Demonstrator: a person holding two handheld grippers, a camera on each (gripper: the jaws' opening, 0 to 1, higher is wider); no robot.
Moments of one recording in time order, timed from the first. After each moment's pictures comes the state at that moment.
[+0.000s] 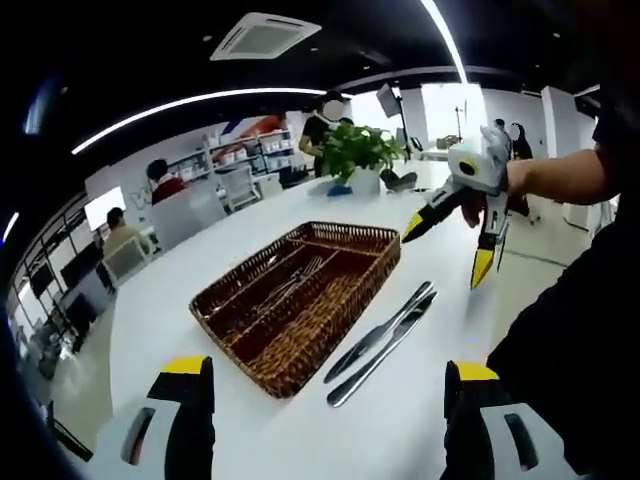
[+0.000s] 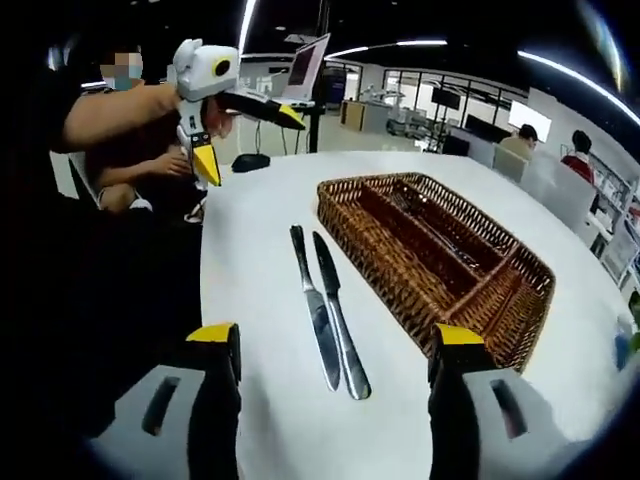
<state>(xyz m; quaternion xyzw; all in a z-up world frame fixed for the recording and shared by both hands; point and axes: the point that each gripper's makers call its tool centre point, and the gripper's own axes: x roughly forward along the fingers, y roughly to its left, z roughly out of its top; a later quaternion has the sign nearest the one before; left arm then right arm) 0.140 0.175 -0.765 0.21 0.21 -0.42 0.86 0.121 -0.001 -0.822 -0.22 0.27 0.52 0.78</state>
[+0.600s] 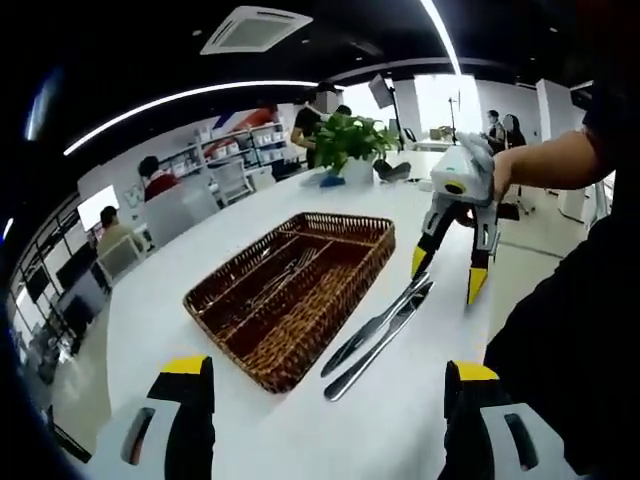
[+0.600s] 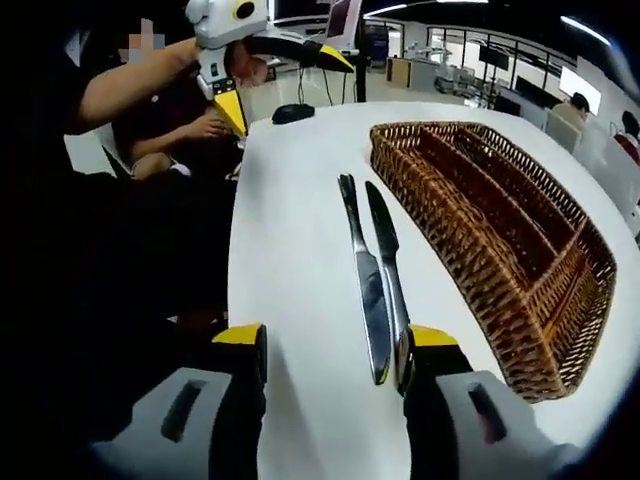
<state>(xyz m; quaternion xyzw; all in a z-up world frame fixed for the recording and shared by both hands) 0.141 0.176 -0.767 0.22 0.22 -0.42 0.85 0.107 0.009 -0.860 -0.24 0.35 0.56 0.71</state>
